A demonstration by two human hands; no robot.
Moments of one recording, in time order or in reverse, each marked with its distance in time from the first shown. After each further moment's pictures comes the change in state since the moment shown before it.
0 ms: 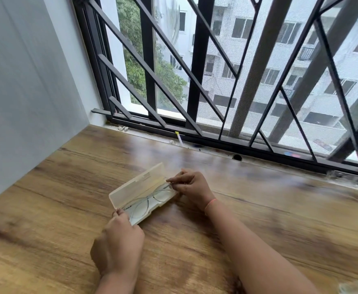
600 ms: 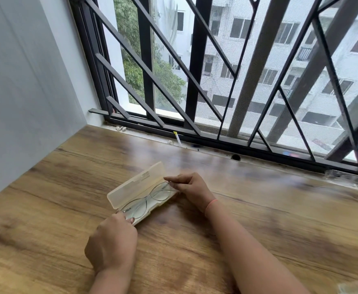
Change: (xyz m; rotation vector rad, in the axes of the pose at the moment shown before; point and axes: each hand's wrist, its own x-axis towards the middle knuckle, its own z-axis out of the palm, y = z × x) left_hand 0.014 -0.008 0.008 -0.041 0.035 0.032; right_hand -0.006 -0.006 -0.001 0.132 -0.071 0.116
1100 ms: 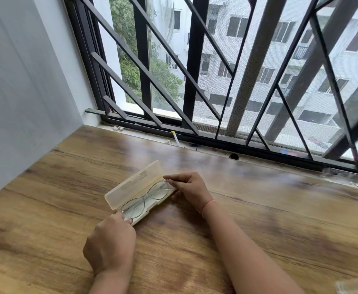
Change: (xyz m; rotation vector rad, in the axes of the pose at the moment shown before) left_hand 0.001 0.002 0.002 0.001 0.025 -0.002; right_hand -0.003 -0.006 0.006 0.110 0.067 0.061
